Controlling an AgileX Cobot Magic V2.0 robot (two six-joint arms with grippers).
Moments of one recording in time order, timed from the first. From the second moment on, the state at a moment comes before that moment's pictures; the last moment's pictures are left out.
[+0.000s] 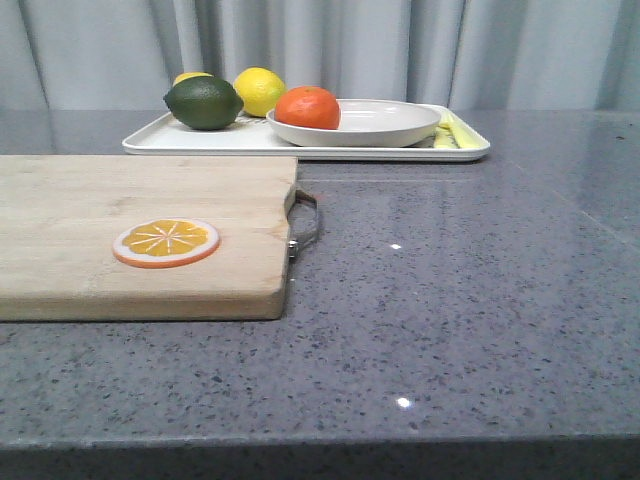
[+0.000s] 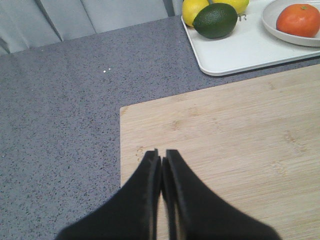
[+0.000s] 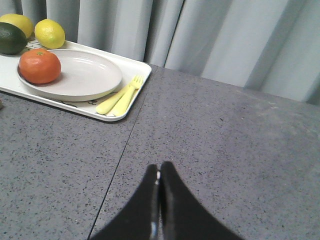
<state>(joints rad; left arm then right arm) -0.49 0.52 -0.65 0.62 0.72 -0.56 0.05 0.45 -0.48 0.26 0.28 -0.40</state>
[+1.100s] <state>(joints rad) -0.09 0.13 -0.10 0.15 0.10 -0.07 0.05 0.45 -0.48 0.26 0.28 -0.40</state>
